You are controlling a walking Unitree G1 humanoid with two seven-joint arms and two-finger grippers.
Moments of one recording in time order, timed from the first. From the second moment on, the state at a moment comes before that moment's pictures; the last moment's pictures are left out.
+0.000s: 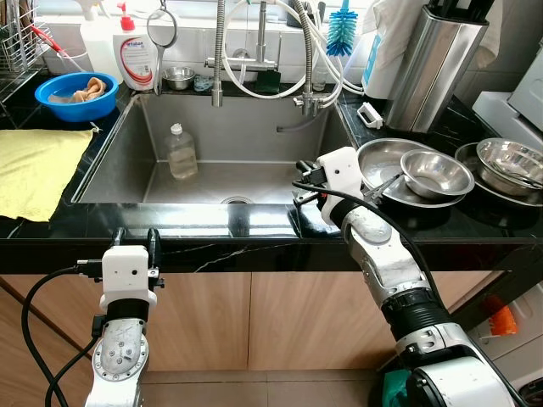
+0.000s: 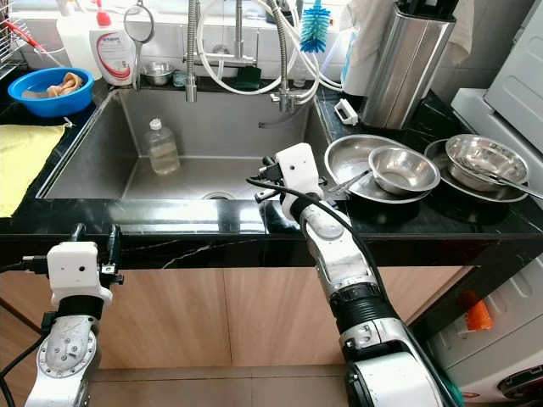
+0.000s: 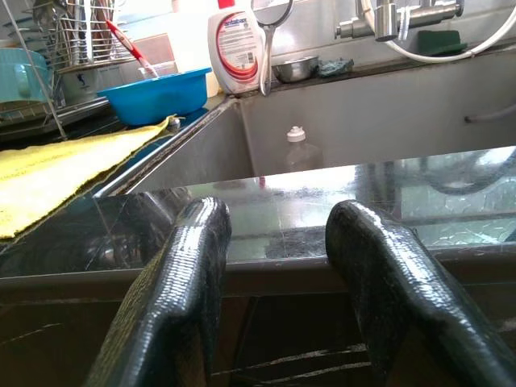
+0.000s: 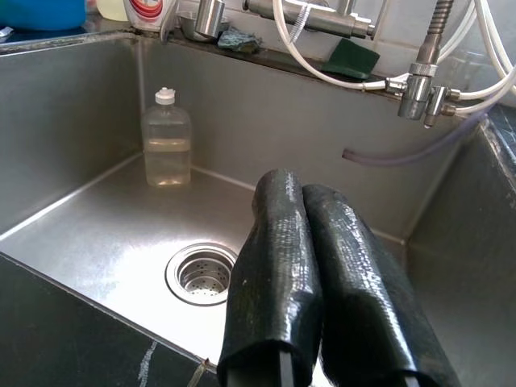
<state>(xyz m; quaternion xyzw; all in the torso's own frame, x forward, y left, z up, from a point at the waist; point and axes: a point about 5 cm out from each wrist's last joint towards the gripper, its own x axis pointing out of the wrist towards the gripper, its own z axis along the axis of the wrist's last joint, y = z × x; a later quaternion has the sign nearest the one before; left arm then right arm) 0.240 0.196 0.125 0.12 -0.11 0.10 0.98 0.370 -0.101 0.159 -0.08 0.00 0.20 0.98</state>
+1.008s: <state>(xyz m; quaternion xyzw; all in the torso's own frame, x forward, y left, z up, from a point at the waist) 0.240 0.196 0.127 0.12 -0.11 0.10 0.98 0.363 -0.113 0.162 -0.19 -0.01 0.18 0.96</state>
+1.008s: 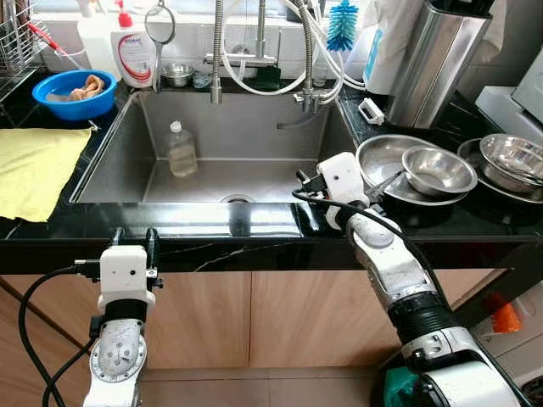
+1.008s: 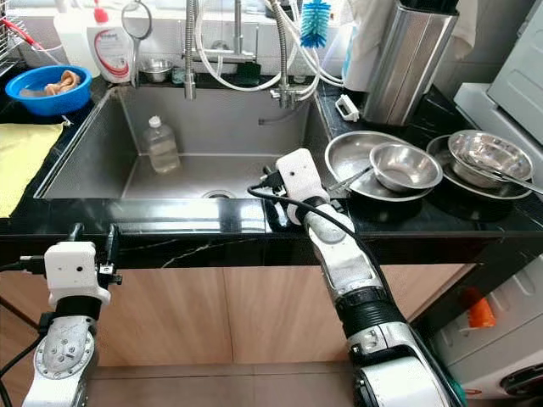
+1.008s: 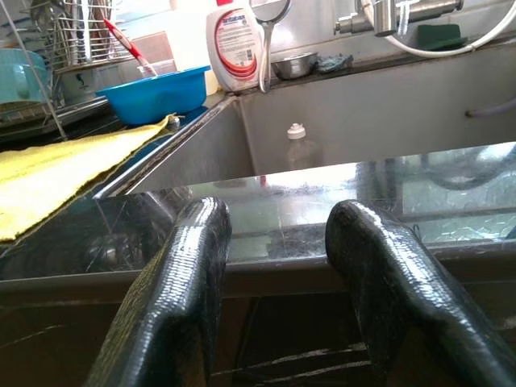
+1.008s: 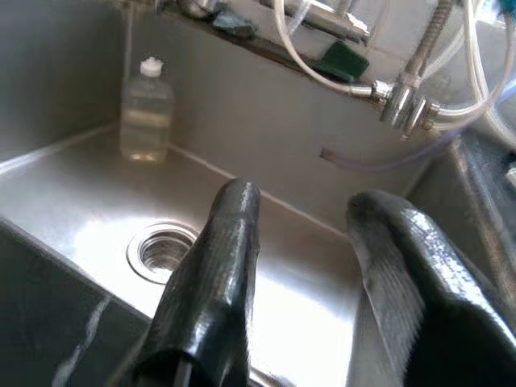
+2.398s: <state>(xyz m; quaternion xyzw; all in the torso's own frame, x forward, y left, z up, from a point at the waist) 0.244 0.195 0.126 0.12 -0.11 0.08 0.98 0.317 -0.151 0.180 -0.56 -0.01 0.12 0.82</state>
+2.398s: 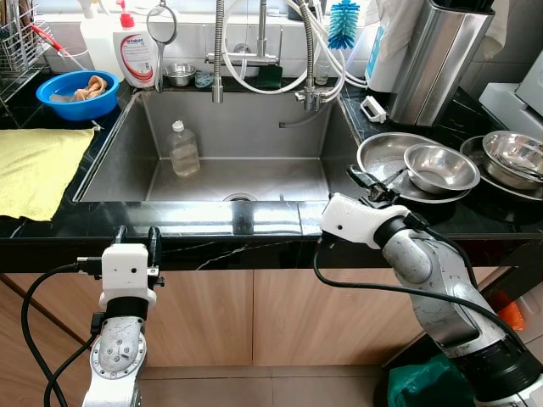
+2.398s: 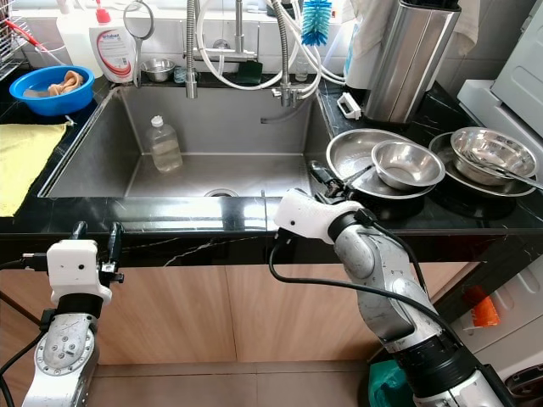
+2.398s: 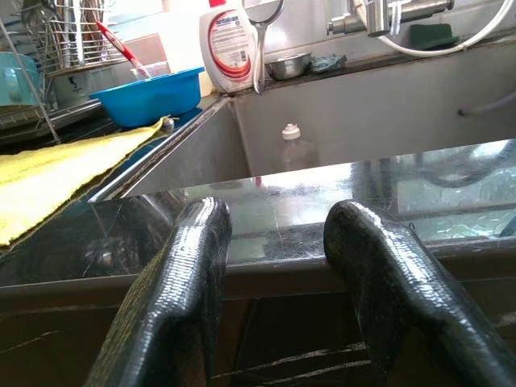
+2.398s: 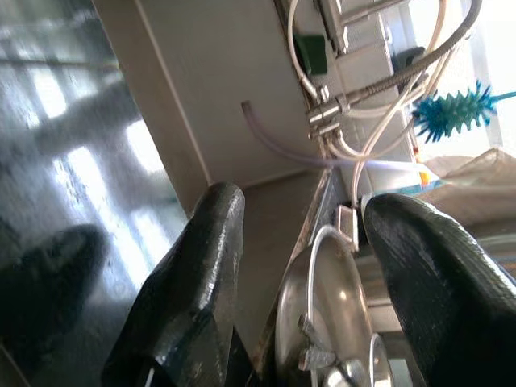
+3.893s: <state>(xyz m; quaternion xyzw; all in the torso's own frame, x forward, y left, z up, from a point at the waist) 0.244 0.196 0.125 0.12 -0.11 0.08 0.98 0.343 -0.170 0.163 -0.55 0.03 0.07 0.83</state>
